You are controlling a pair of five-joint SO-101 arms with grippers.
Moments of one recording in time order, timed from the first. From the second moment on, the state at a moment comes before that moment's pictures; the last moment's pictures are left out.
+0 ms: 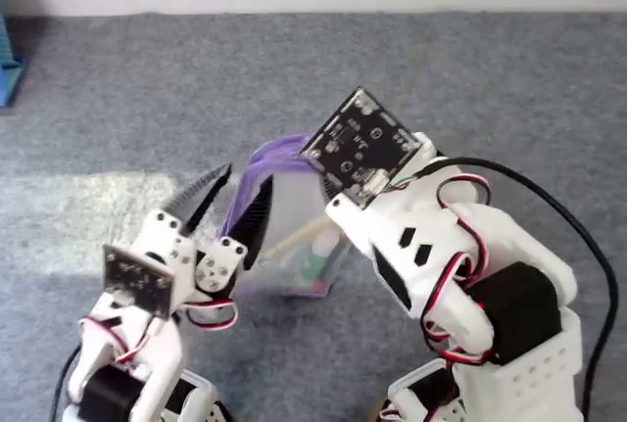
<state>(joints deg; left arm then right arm) 19.4 -93.6 64.2 45.5 0.7 -30.5 -43.2 -1.0 79.1 26.7</state>
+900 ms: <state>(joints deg) 22.6 -93.6 62.6 57.5 -0.9 -36.6 -43.2 -2.0 75.9 31.5</state>
